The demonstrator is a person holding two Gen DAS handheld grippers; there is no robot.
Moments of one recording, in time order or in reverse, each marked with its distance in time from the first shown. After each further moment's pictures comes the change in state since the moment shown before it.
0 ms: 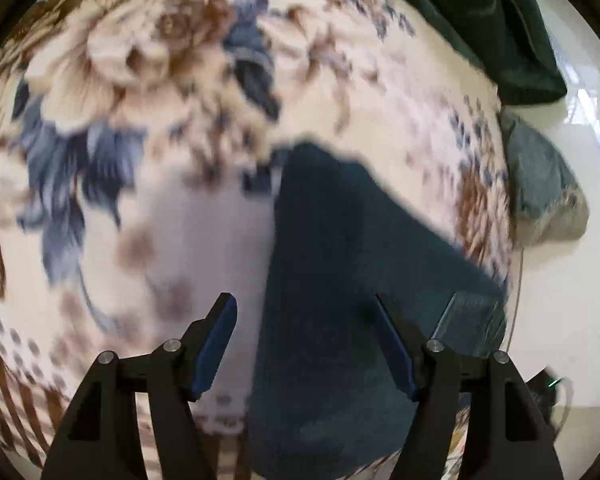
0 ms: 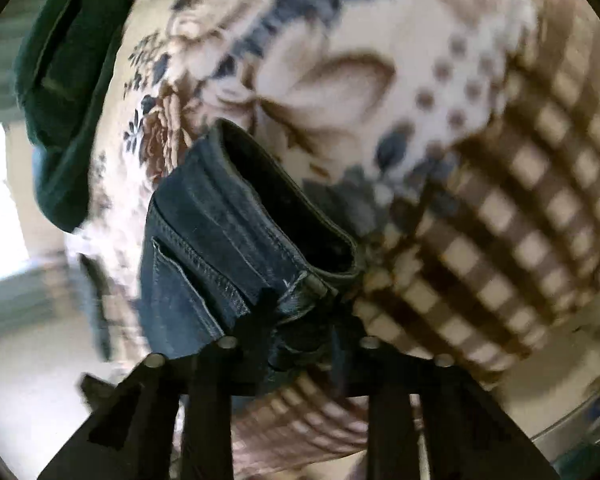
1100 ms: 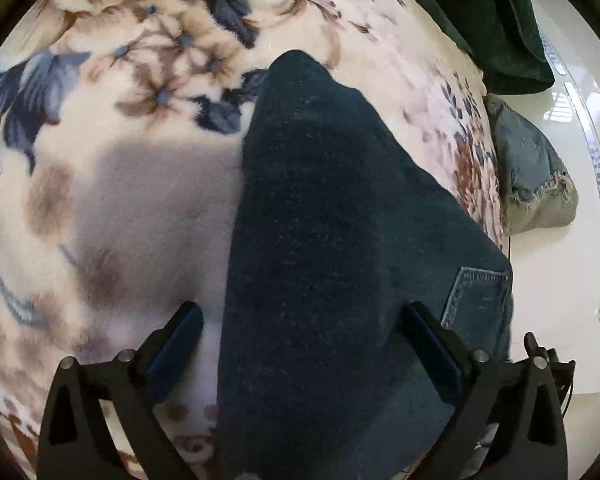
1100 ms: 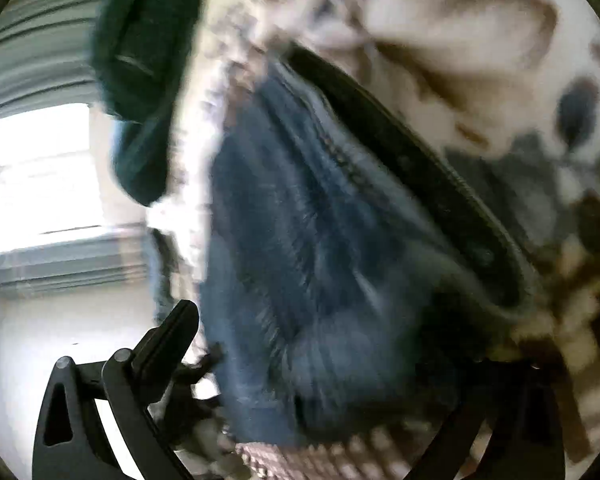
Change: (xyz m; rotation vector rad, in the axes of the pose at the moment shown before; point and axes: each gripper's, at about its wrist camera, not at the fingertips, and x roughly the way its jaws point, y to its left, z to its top) left arm 0.044 0.001 -0.010 -0.008 0.003 -0.117; right arm 0.090 -0.003 0.011 -0.053 0.083 0.395
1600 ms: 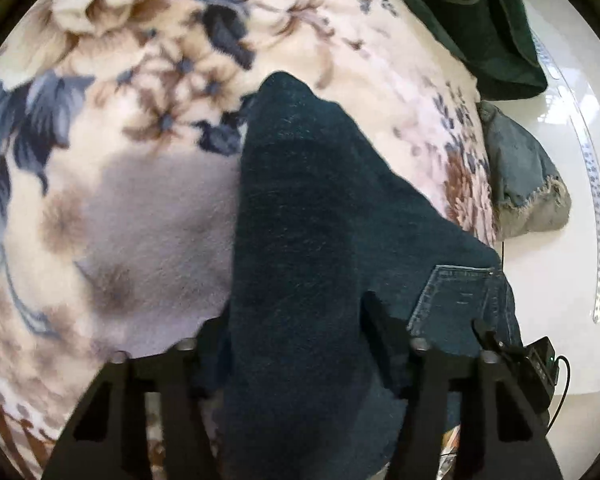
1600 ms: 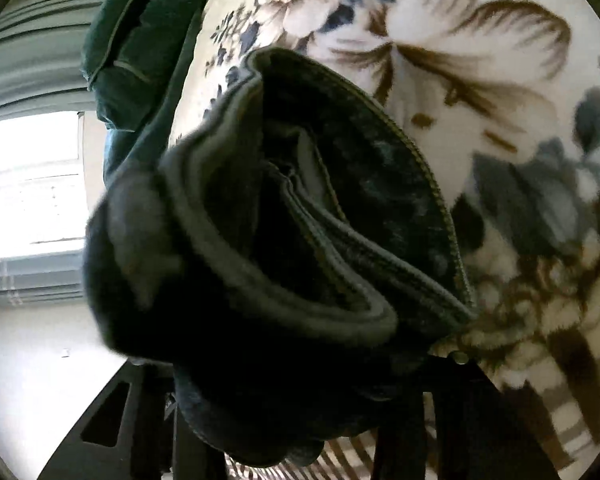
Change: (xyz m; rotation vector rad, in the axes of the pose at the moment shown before) left arm -0.015 -0.002 0.003 0.017 -0.024 -0.010; right arm -0.003 0.027 -0.010 -0.028 -0.089 -0.029
